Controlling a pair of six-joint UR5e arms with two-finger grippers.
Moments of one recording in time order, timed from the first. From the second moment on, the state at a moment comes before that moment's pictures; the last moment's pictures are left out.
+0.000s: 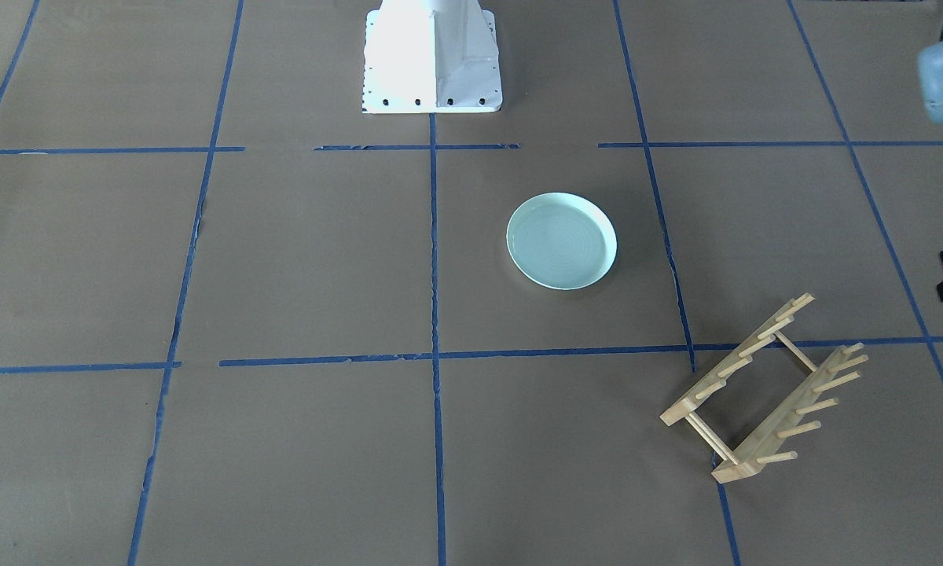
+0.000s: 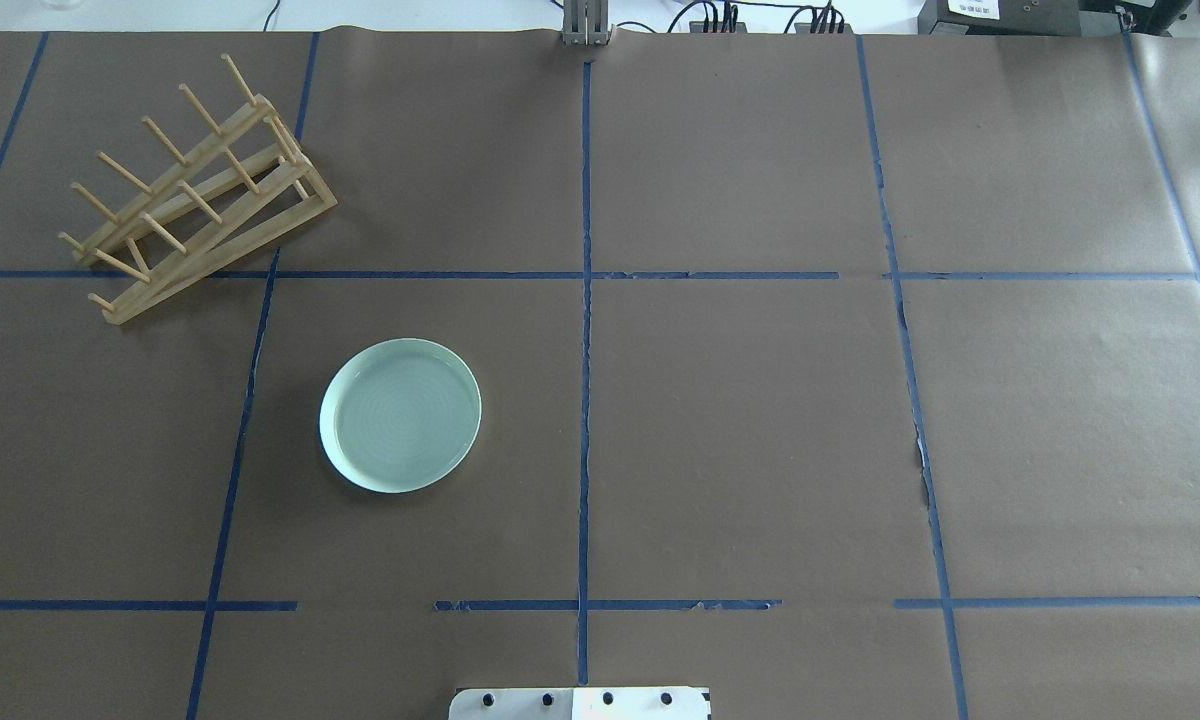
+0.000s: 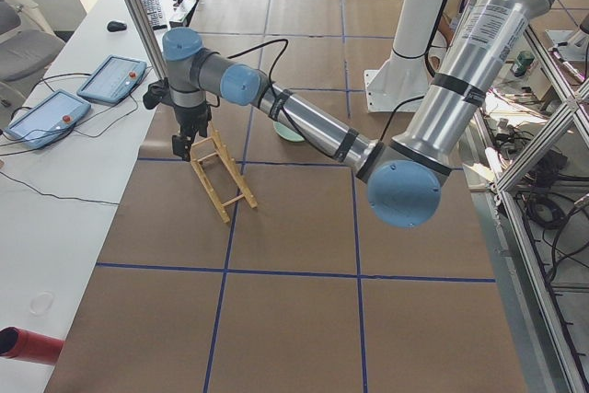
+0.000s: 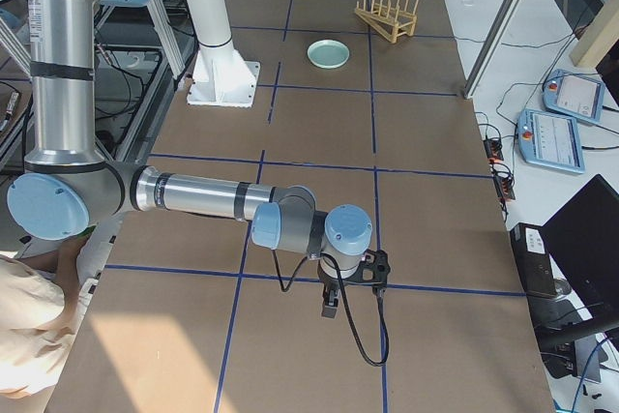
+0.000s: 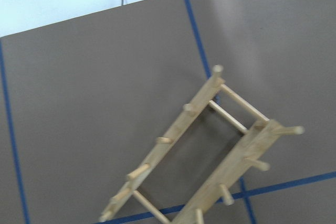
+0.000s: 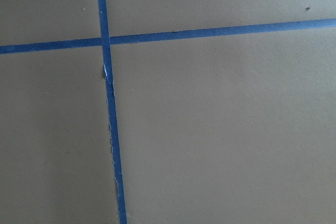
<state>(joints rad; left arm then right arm) -1.44 -1.93 -1.65 -1.45 -2.27 -0.06 1.62 -1.63 1.56 -1.62 2.32 -0.02</state>
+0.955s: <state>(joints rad) -1.60 -1.49 -1.63 -1.70 -2.44 -0.01 1.62 -1.63 1.56 -1.62 2.32 -0.02</state>
